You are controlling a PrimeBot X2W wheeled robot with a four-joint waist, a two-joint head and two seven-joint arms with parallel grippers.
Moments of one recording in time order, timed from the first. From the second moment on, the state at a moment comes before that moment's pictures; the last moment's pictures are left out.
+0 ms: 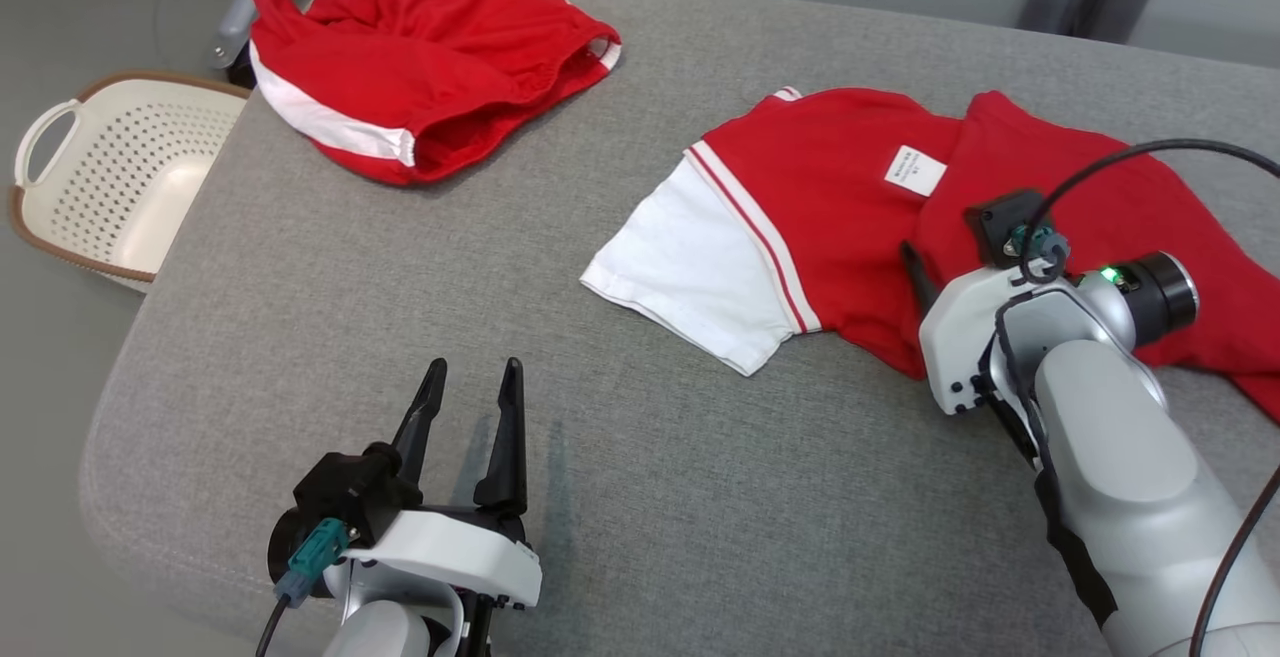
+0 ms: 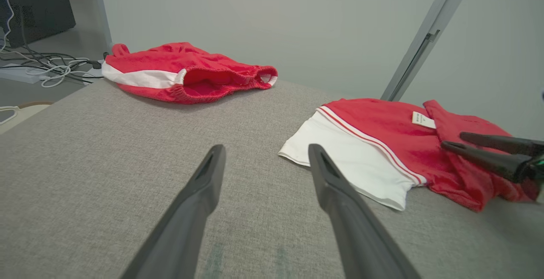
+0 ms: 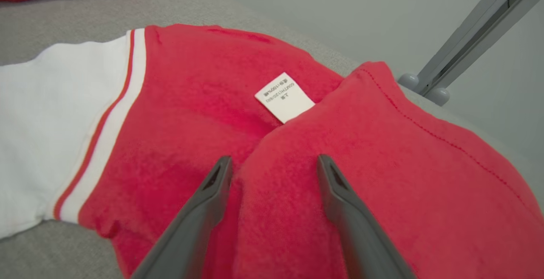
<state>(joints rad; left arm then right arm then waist) -0.16 0.05 -0.32 0.25 -0.43 0.11 -0.26 -0.73 -0.05 0.16 0.86 -0.13 0.13 0.06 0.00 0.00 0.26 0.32</state>
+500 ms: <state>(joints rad) -0.15 0.05 -0.32 0.26 -0.42 0.11 -0.26 -0.74 -0.05 0.13 0.88 -0.09 0.13 0.01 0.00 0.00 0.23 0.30</state>
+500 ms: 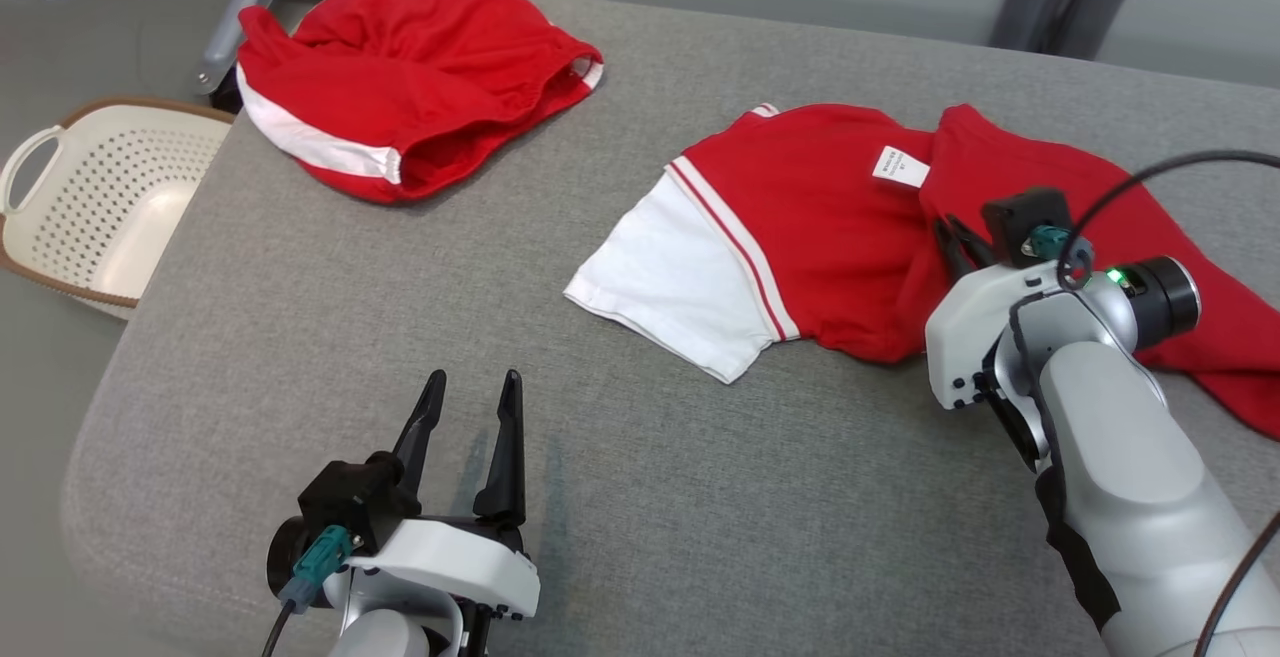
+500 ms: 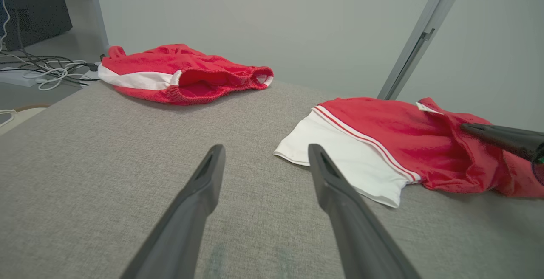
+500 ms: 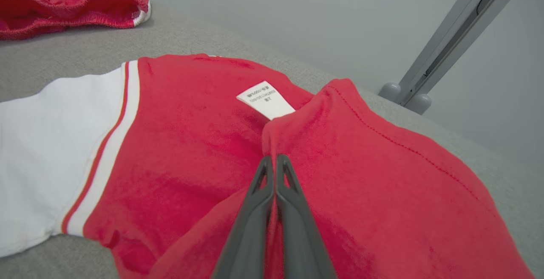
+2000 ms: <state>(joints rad) -0.13 0.05 -0.28 0.29 -0.36 0.07 -0.26 -0.31 -0.05 0.05 0.38 -0.07 0.13 -0.05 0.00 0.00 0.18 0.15</state>
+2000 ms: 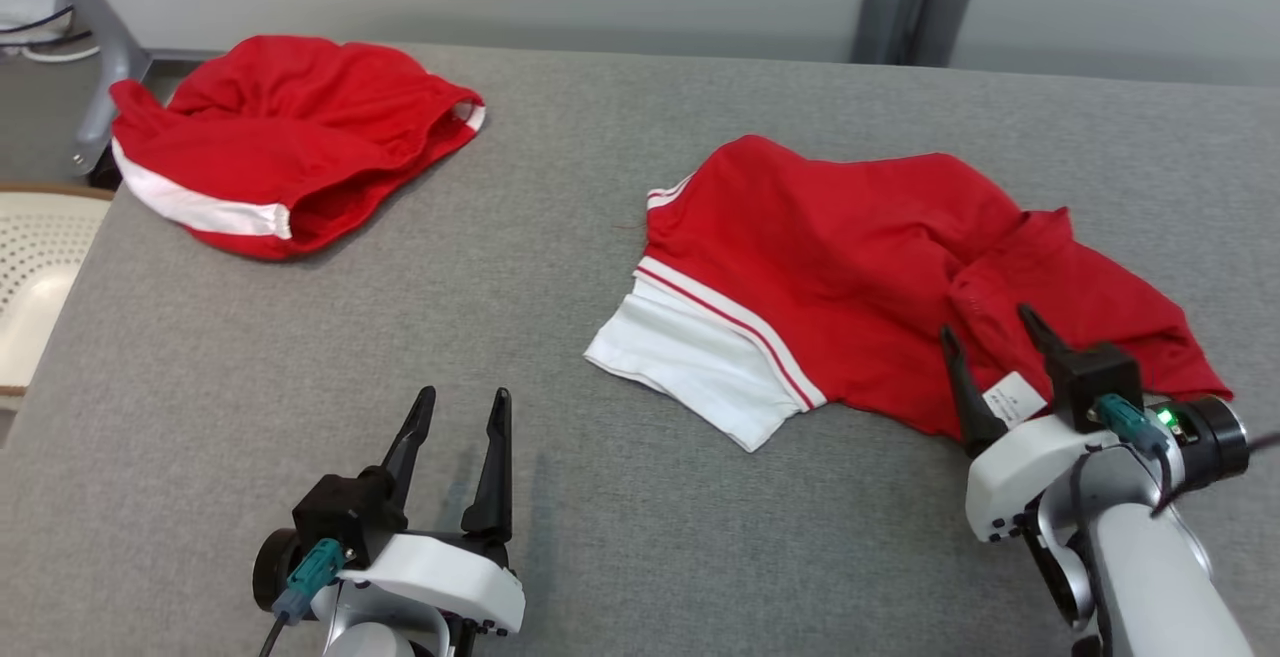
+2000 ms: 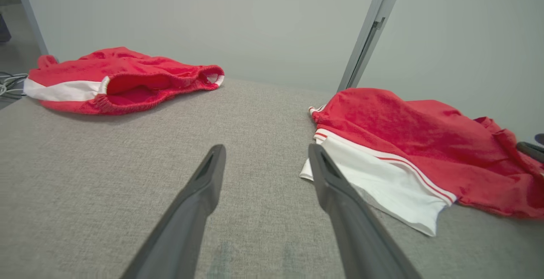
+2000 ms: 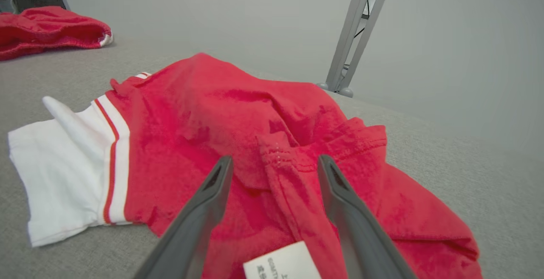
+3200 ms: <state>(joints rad) -0.13 0.05 -0.28 0.30 -0.36 0.08 -0.26 -0.44 -0.05 -0.08 0.63 -0.07 0.13 -0.13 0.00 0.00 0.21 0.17</state>
